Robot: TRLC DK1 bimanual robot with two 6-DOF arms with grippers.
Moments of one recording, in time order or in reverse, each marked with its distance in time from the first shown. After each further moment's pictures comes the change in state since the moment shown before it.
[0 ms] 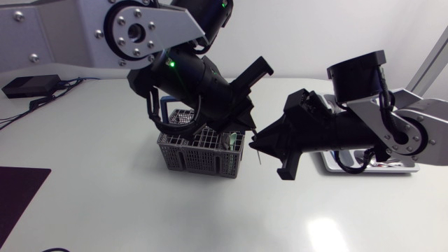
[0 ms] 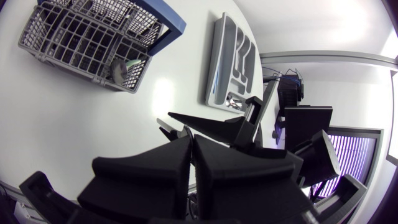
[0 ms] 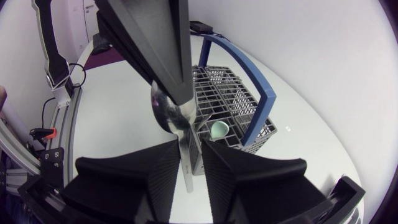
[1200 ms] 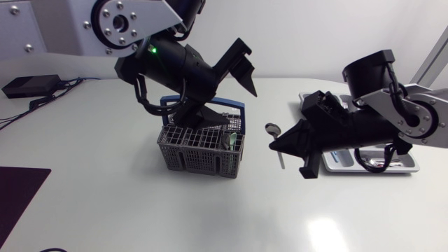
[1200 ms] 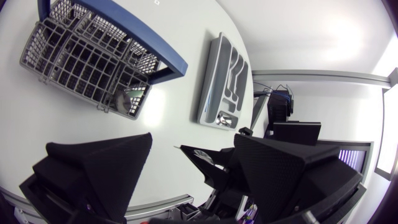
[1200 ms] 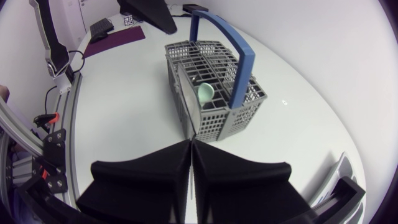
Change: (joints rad) left arm 0.116 -0.002 0.006 0.051 0.045 -0.003; right arm -0.162 0.015 0.046 -0.227 -0.061 -0.156
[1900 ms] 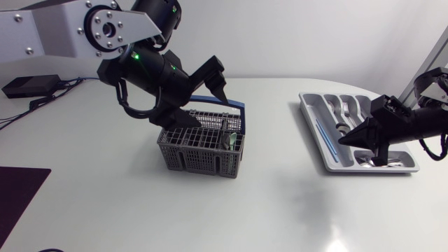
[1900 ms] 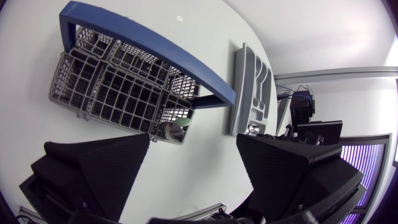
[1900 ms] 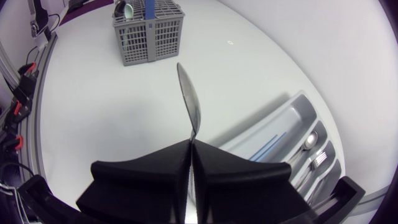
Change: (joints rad) left arm 0.109 0.002 -0.044 -0.082 -0.031 0.225; right arm -0.602 0.294 0.214 -0.303 -0.060 -0.674
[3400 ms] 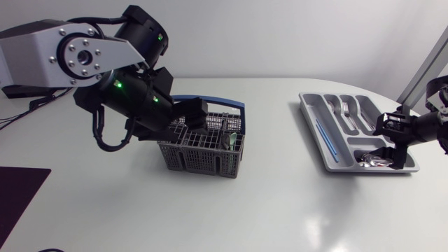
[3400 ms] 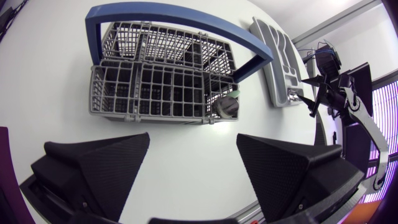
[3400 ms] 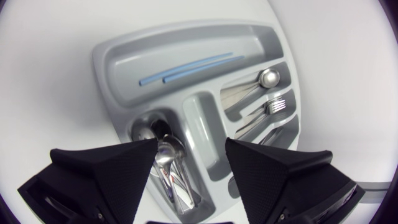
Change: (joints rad) left arm 0.005 -0.127 -0.188 -0.039 -0.131 0.386; right arm -0.103 0.131 0.009 0.315 0.430 -0.241
